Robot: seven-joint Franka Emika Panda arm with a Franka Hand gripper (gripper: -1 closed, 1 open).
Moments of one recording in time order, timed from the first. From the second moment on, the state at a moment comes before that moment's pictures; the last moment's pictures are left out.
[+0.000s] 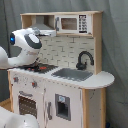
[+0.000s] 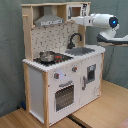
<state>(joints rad) -0.83 -0.91 0.91 -2.21 -0.31 3.14 -1.43</state>
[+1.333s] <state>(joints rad) -1.10 -0.79 1.10 -1.99 -0.31 3.16 -1.43</state>
